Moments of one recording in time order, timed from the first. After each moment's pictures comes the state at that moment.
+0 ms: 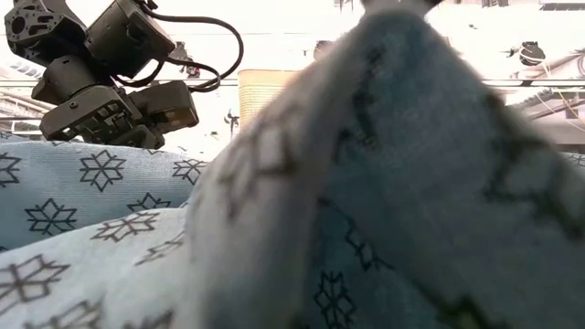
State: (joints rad) left arm -0.24 1.60 0.50 0.19 0.03 -0.39; right arm -0.46 1.24 1.22 -0.38 0.08 0.38
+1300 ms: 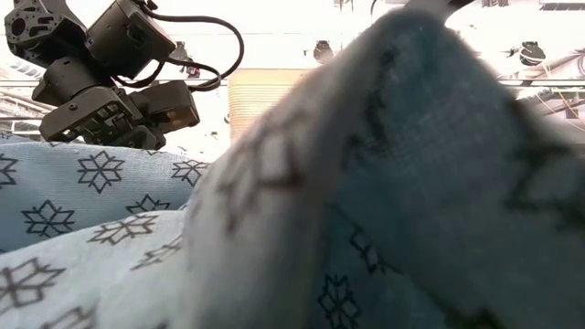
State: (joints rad) left arm -0.24 1.60 0.50 0.21 0.03 -0.37; right arm -0.77 1.64 1.34 -0.98 -0.16 0.45
